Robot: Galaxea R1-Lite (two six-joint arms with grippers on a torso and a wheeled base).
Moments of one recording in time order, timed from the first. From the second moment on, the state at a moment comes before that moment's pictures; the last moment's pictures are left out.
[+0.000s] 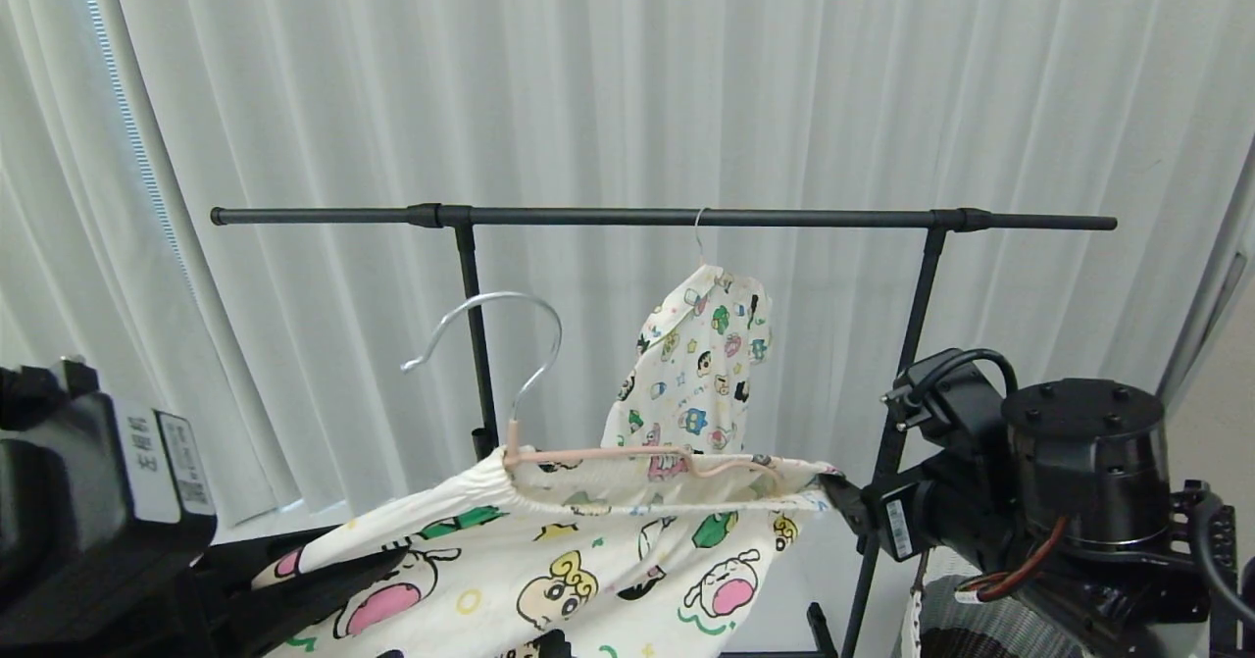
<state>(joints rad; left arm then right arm) -0.88 1.00 -0.70 0.14 0.19 0.35 0.82 1.60 -0.55 -0.63 -0.50 0.04</state>
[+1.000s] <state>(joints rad) -0.89 1.12 -0.69 0.14 0.55 0.49 0.90 1.59 -0.66 -0.63 -0.49 -0.07</state>
